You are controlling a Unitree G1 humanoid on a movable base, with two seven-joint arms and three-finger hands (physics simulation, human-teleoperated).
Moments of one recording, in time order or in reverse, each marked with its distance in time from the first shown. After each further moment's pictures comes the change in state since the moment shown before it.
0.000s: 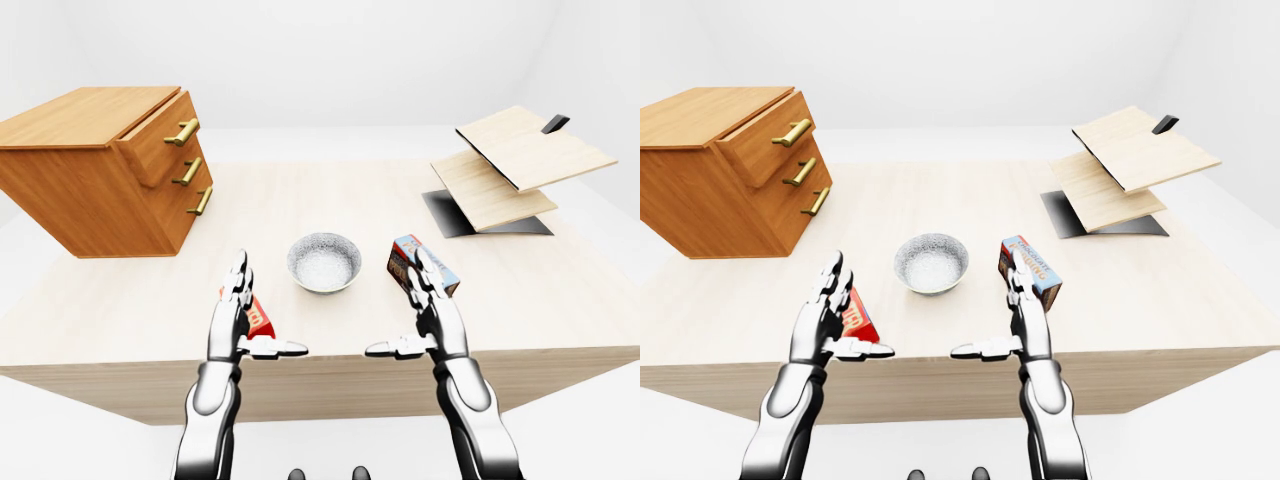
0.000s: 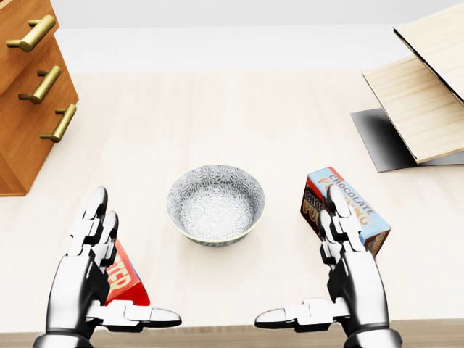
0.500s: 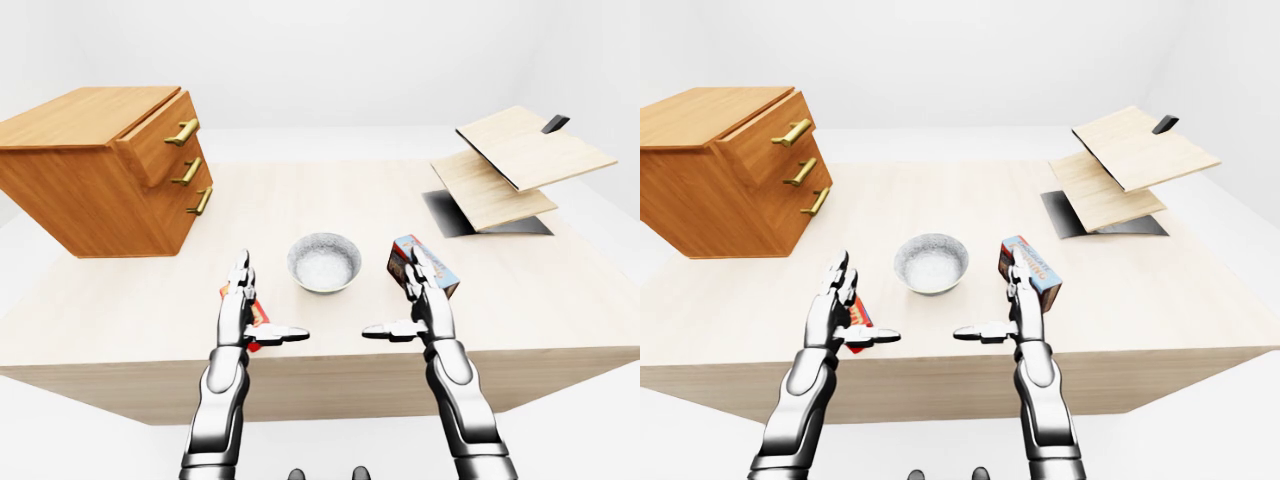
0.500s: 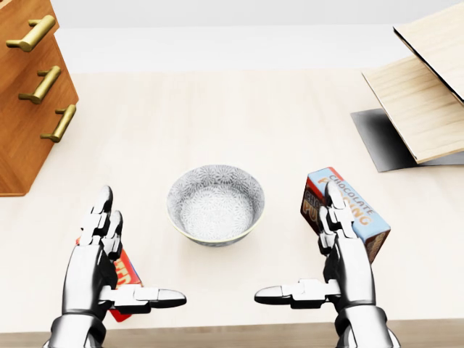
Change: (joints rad) left arm -0.112 -0.008 0.004 0.182 -0.009 -0.017 0.072; right arm -0.144 0.001 -0.034 0.241 -0.002 -0.060 -0.050
